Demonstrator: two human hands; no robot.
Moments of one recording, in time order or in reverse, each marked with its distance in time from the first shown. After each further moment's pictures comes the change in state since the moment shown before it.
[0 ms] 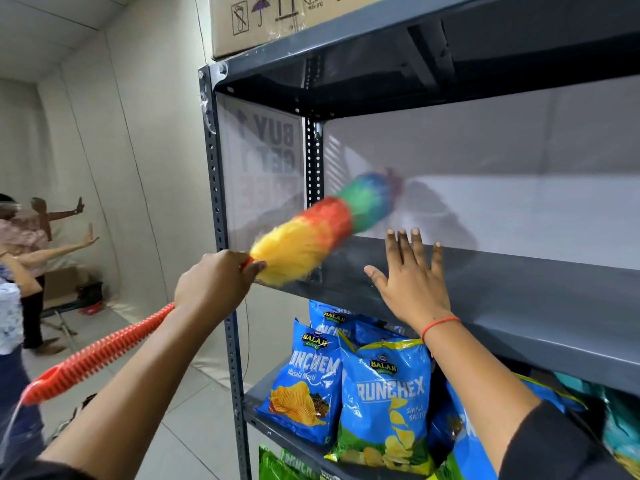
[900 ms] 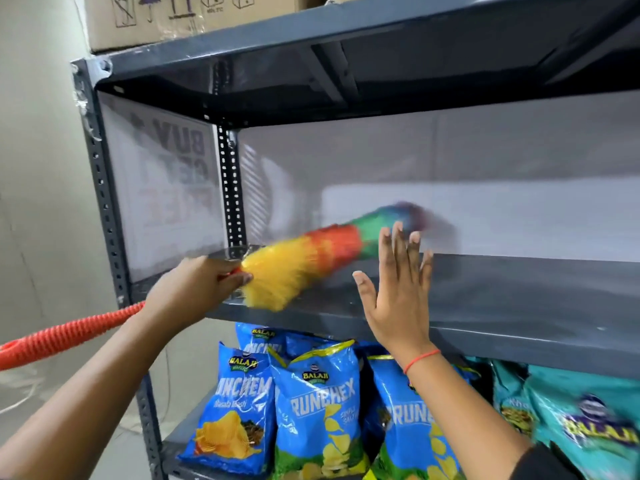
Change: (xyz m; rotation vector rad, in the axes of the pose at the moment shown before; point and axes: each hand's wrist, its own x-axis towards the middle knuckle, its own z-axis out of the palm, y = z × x) left_hand 0.039 0.057 0.032 -0.240 -0.158 0.346; right_hand -0.048 0.046 -0.034 0.125 0.528 0.122
